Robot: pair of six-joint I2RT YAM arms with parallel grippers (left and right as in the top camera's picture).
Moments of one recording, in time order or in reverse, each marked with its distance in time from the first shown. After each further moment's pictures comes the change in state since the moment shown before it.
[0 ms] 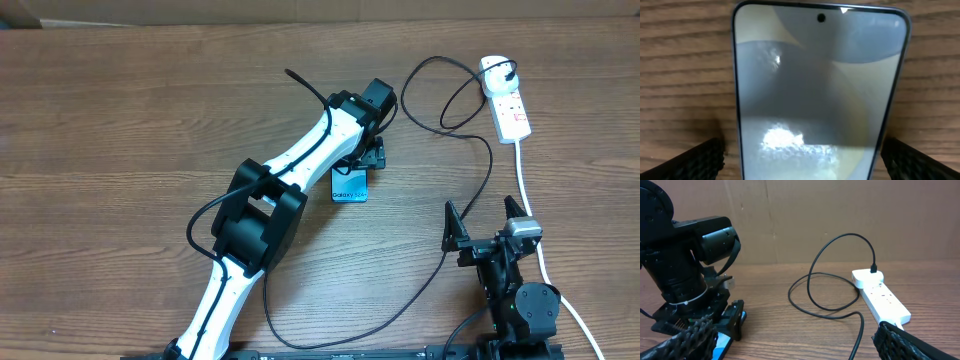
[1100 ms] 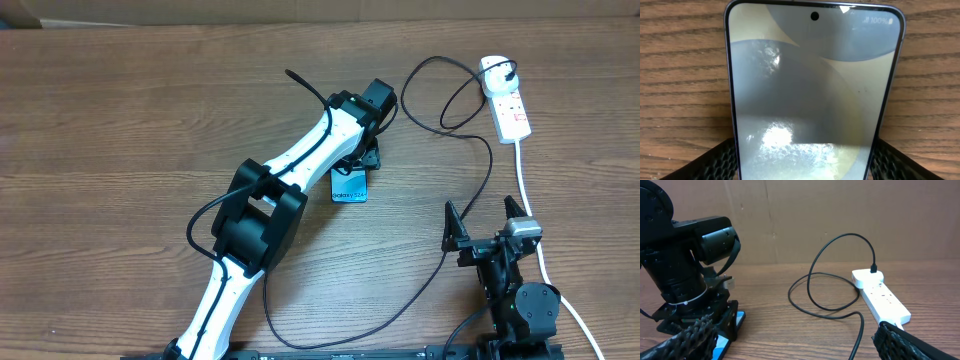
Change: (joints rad) left arm 0.000 0.000 0.000 -0.004 0.004 -0.008; right arm 0.000 0.000 0.000 0.000 0.000 0.000
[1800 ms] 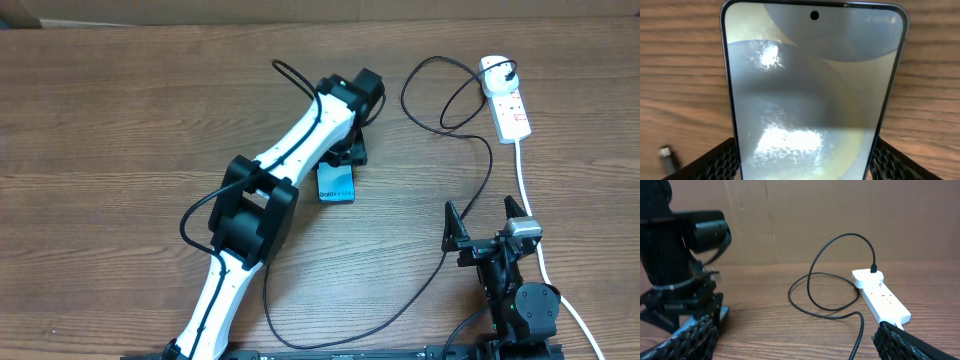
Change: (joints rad) left arm 0.059 0.033 0.154 -0.237 0.004 -0.005; right arm 0.000 0.000 0.000 0.000 0.000 0.000
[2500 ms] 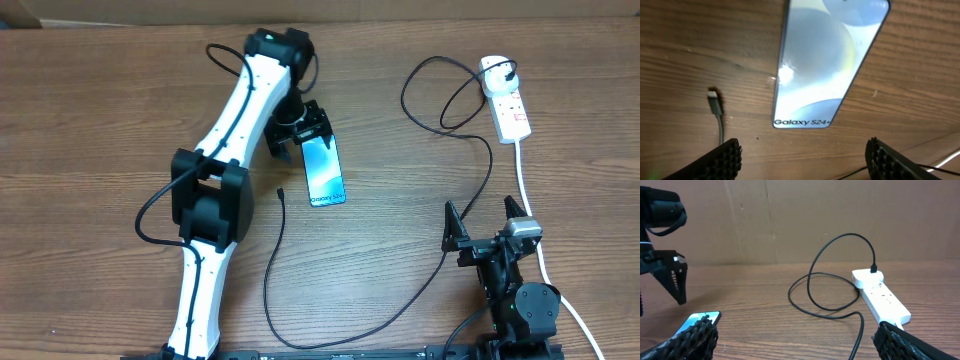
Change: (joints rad) left arm 0.235 0.000 0.171 -0.291 0.384 0.084; right arm 0.000 0.000 0.000 0.000 0.000 0.001
